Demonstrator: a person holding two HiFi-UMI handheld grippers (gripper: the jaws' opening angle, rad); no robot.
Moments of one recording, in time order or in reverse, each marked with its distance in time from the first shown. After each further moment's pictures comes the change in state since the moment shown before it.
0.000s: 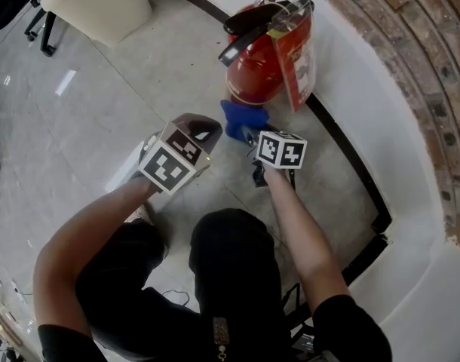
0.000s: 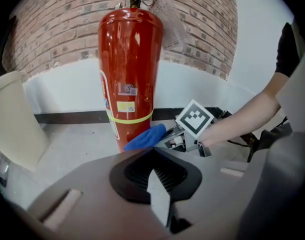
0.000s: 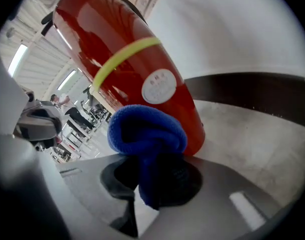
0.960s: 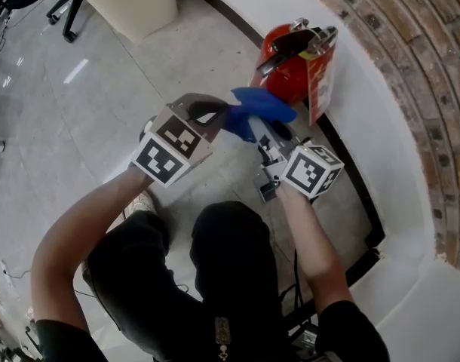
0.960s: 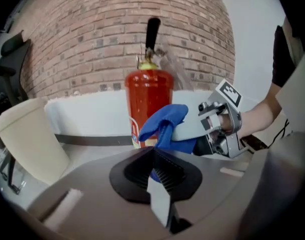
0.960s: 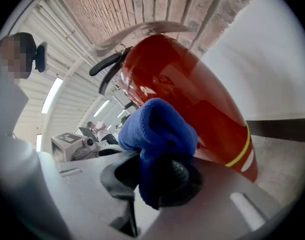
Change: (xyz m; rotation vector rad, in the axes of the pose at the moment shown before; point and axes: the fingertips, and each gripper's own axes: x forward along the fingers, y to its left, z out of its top) left arm -0.074 0.037 0.052 0.030 -0.194 0.130; right arm -0.096 0.155 0.114 0.012 -0.277 0.380
